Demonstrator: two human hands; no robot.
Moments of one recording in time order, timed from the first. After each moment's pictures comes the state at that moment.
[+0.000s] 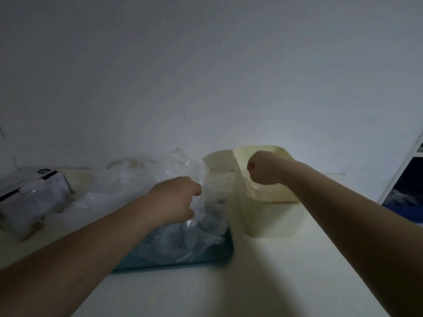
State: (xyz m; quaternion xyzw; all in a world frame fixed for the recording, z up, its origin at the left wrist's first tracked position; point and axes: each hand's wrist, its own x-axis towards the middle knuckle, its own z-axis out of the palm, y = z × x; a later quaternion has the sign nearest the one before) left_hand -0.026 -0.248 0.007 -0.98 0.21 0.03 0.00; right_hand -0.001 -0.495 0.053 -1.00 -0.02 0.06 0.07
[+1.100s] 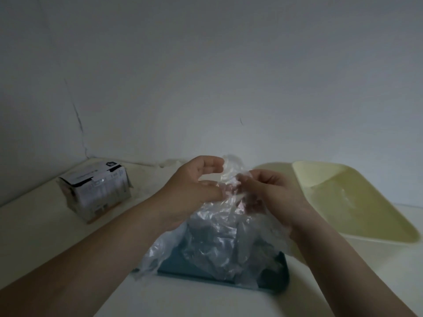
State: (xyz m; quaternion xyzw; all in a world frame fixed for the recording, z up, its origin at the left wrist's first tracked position) left_hand -0.052 -0.180 0.027 -0.74 0.06 -0.01 -0.66; right_hand -0.029 -0.383 0.017 -0.68 -0.13 0.05 0.72
